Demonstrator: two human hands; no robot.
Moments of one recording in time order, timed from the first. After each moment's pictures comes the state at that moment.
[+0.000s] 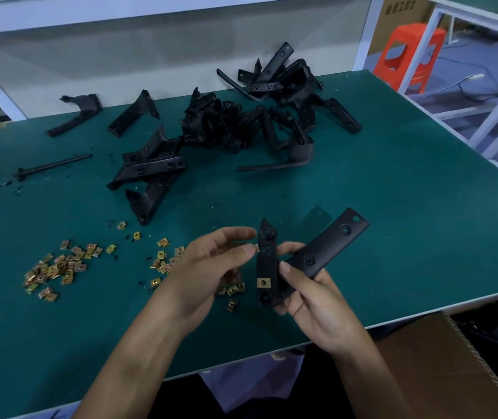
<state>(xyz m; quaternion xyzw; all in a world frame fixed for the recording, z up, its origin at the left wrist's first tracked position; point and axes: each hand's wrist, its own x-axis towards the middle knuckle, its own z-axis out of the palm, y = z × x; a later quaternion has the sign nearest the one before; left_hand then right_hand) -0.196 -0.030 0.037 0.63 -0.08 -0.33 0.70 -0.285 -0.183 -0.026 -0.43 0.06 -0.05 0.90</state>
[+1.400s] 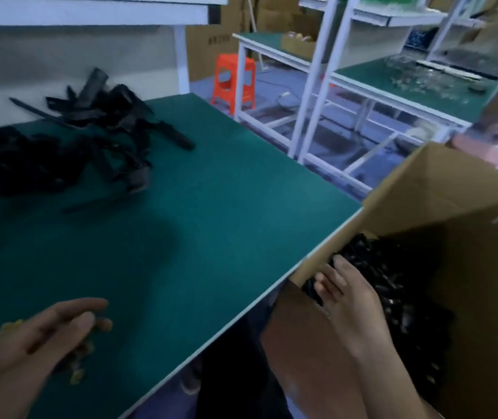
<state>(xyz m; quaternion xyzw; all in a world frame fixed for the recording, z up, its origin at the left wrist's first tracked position) -0.178 -0.021 -0.003 0.74 -0.18 -0.35 0.54 -0.471 -0.323 -0.021 -0.31 0.47 -0.42 0.71</state>
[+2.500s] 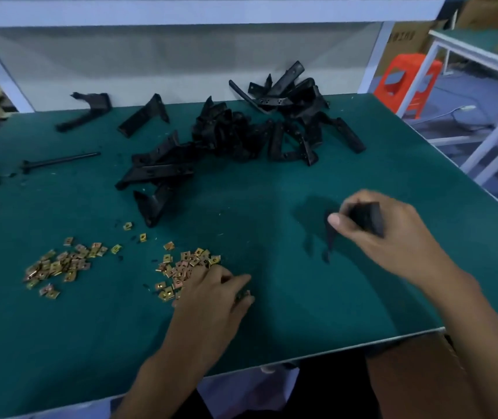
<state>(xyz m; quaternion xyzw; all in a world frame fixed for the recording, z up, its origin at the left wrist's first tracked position) -0.215 -0.006 -0.011 0.92 -0.31 -0.02 0.22 -0.261 -0.296 0.055 -0.94 0.06 -0.20 0.28</state>
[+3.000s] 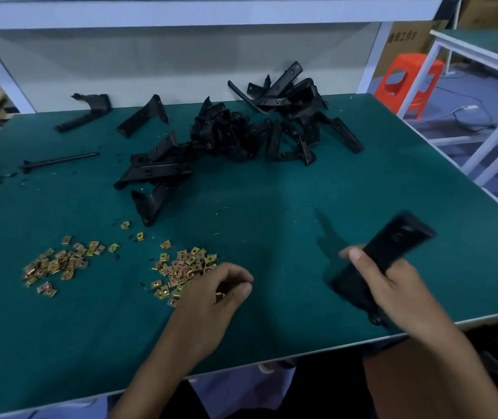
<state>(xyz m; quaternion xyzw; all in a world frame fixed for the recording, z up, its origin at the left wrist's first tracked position) -0.220 -0.008 0.004 0.82 -0.22 -0.14 0.50 -0.319 -0.280 0.015 -0.86 0.23 -0.12 0.44</state>
